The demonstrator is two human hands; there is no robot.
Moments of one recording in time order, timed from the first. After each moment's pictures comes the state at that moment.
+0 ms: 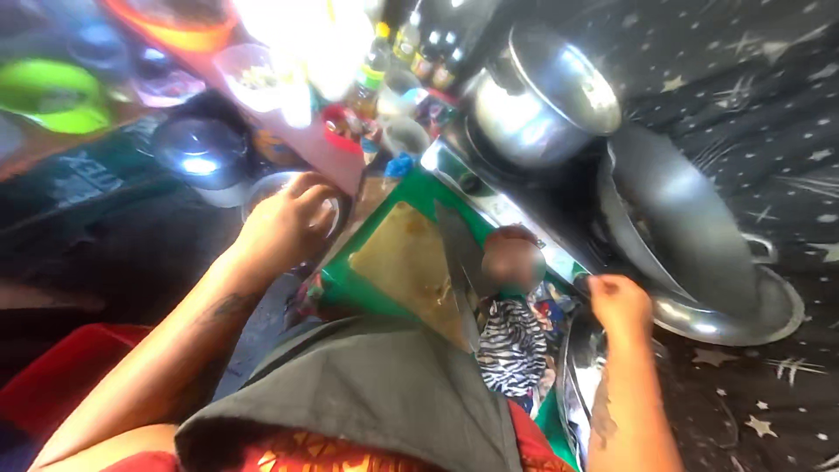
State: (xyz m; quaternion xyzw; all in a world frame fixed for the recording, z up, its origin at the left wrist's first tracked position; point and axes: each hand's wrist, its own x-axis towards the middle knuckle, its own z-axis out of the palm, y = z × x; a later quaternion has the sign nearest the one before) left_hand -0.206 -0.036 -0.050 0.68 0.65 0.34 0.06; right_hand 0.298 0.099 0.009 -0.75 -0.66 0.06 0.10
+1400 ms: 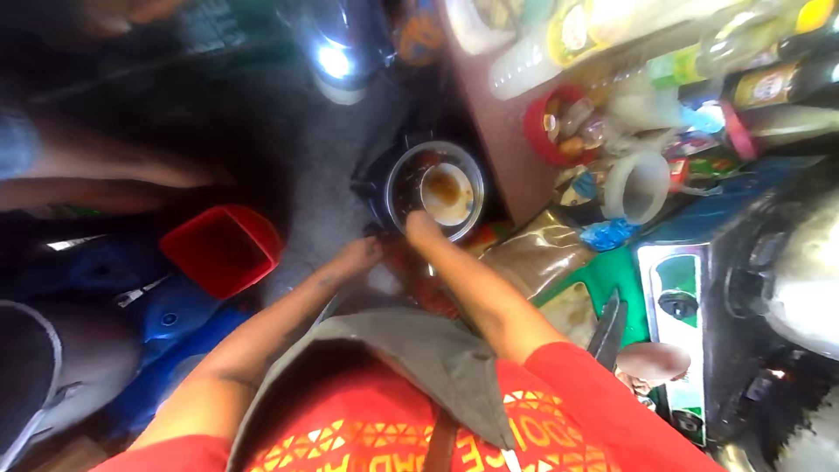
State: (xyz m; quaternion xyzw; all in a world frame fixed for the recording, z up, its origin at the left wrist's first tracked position) left_hand -0.409 -0.098 -0.312 0.30 0.72 0.21 0.59; right_hand -0.335 0.073 -0.291 -0.38 -0.77 0.24 -0.45
